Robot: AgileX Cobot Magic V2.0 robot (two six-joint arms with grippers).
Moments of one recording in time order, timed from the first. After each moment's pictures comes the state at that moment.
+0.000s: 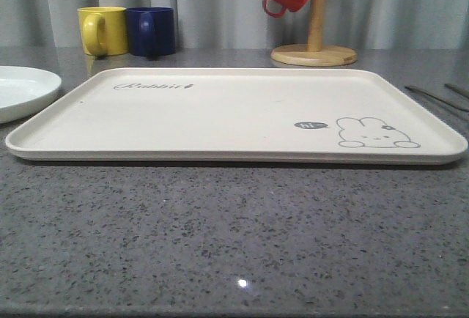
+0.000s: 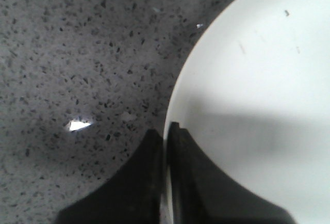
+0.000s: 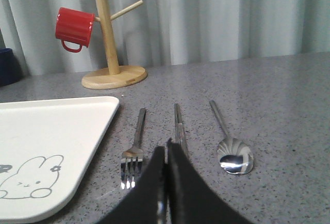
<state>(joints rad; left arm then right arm) 0.23 1.71 -1.38 -0.11 0.97 0.14 -0.01 -0.01 0.03 -0.01 0.01 0.13</state>
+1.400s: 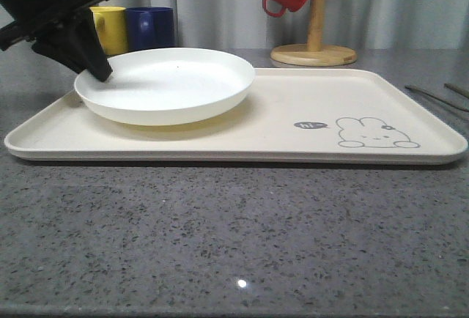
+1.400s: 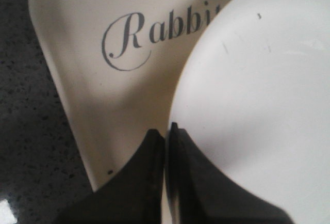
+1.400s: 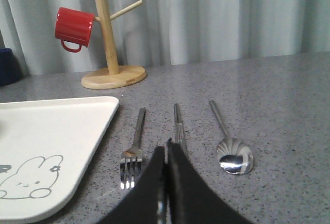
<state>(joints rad) -0.17 1.84 -1.50 -0.51 0.98 0.37 -0.01 -0.01 0.03 -0.01 0.01 0.13</state>
